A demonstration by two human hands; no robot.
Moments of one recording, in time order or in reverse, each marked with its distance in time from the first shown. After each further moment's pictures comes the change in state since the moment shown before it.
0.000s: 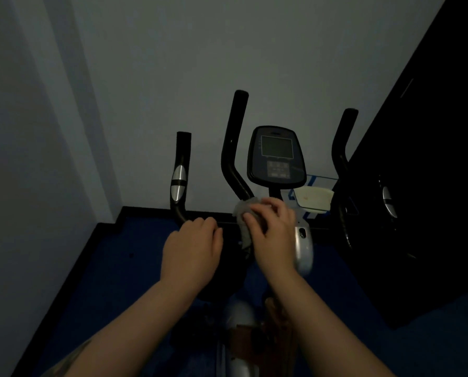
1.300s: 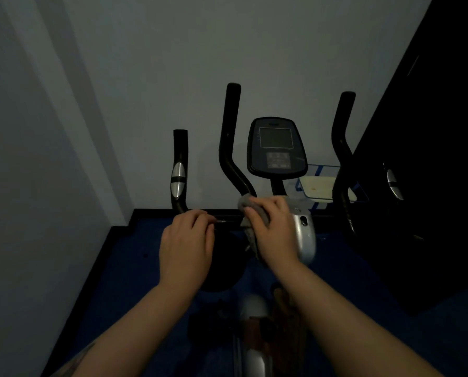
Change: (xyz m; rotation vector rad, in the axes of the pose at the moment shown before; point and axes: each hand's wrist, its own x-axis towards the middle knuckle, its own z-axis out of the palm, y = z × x) left_hand -0.014 -0.016 0.012 -0.033 0.205 0.083; right_hand -0.005 0.004 -0.001 0.226 -0.041 0.050
